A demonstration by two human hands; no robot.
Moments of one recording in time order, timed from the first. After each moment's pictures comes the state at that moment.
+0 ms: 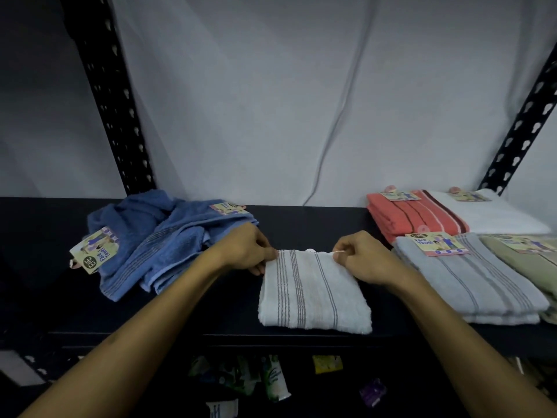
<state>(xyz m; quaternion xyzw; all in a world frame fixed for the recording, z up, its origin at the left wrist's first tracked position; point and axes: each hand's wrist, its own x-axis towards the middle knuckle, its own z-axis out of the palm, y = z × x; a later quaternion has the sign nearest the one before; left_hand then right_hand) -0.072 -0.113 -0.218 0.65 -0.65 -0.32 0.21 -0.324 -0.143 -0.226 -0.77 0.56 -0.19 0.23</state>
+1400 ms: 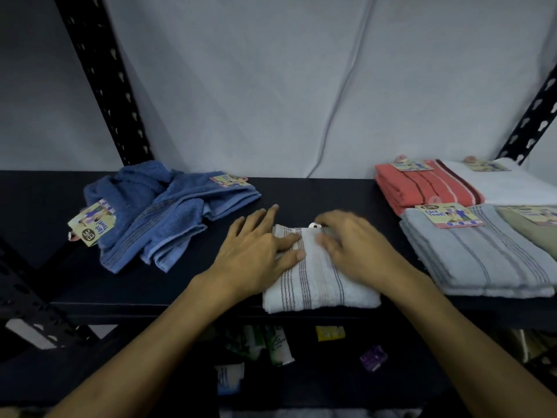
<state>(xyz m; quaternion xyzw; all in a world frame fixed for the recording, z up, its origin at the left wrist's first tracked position) -0.102 -0.051 -0.235 0.64 -0.77 -0.03 0.03 -0.304 -0.109 -0.243 -0.86 0.47 -0.19 0.08</state>
